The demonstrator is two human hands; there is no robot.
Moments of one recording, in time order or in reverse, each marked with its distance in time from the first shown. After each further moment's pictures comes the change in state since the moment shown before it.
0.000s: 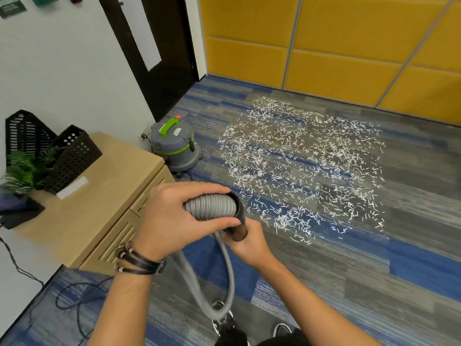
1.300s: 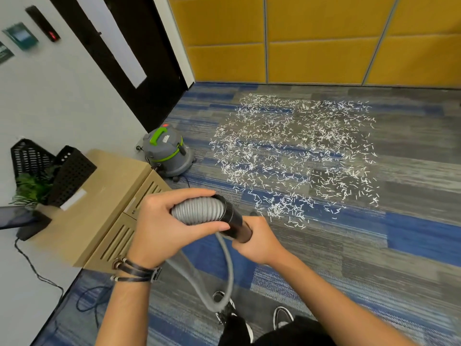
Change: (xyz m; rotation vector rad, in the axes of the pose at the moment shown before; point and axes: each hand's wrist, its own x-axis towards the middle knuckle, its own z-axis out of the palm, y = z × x) left_hand -0.043 0.132 0.112 -0.047 -0.020 -0.054; right_hand -0.108 0.027 -0.152 -0.089 -0.080 -0.058
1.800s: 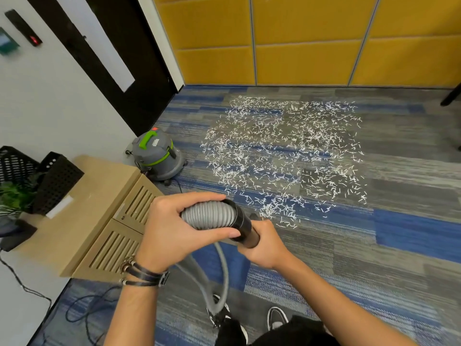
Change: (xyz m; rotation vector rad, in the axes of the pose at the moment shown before) left_hand 0.008 0.024 0.030 -0.030 -0.074 0.050; right_hand -0.024 0.008 -0.035 -0.012 0.074 0.004
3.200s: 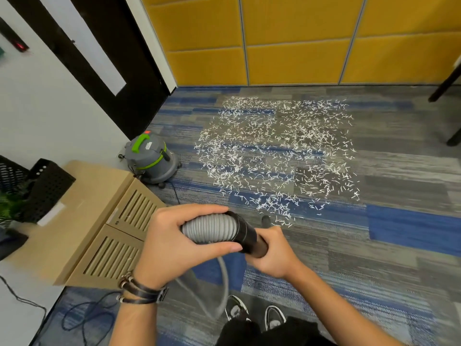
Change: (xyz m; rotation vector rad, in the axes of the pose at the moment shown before) left_hand -0.004 0.018 0.017 -0.025 -0.044 0.030; right_hand -0.026 -0.008 -0.038 -0.066 0.031 -0.071
